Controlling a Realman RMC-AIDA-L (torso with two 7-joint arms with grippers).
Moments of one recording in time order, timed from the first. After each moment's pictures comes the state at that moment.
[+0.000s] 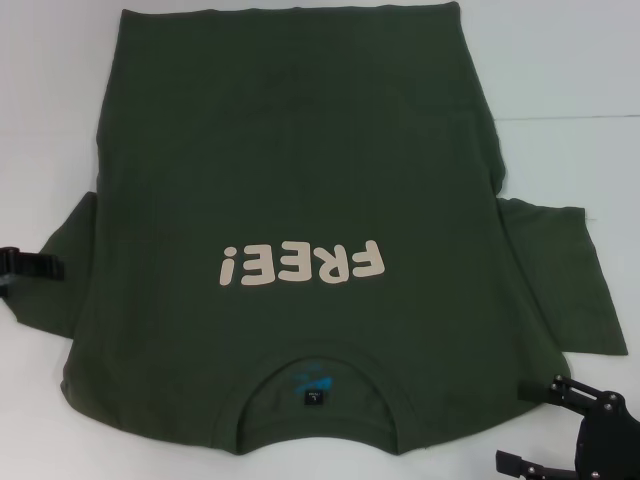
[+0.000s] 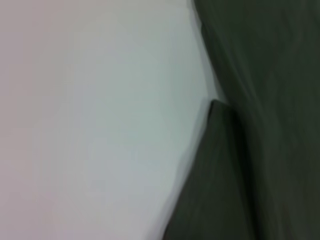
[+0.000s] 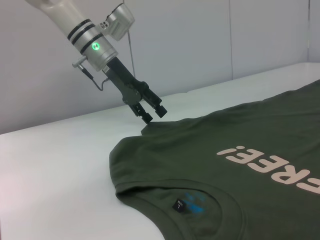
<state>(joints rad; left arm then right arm) -0.67 -1.96 0.52 0.75 2.72 1.22 -2.51 0.28 2.09 -0.35 -0.49 -2.23 -1.70 0.83</state>
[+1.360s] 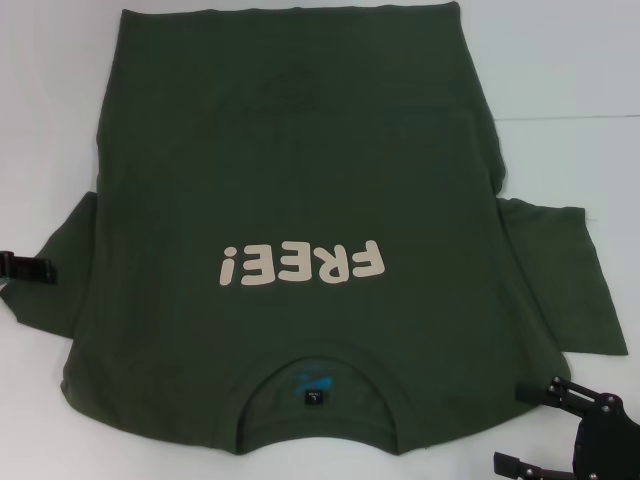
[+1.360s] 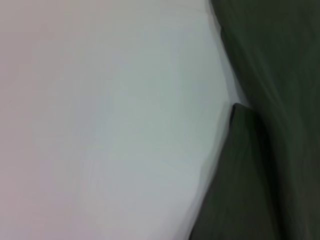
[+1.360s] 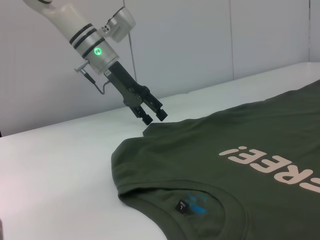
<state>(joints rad) -0.66 -1.97 0.53 0.75 2.75 1.16 -2.50 0.28 2.09 -0.35 -0.48 -2.23 -1.70 0.83</state>
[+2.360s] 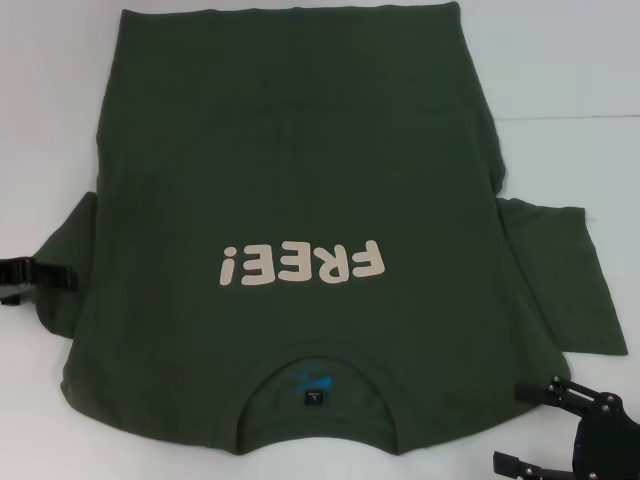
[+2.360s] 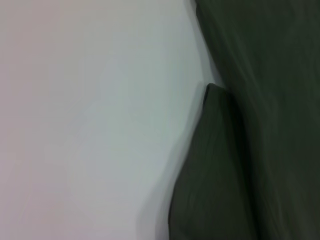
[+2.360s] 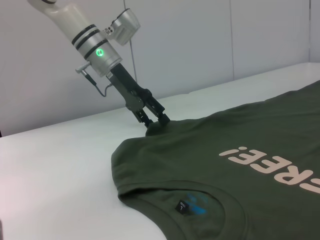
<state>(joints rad) -0.68 -1.98 0.55 0.73 2.75 1.20 -2.51 0.28 2.09 -0.35 -0.48 -2.23 -1.70 0.83</state>
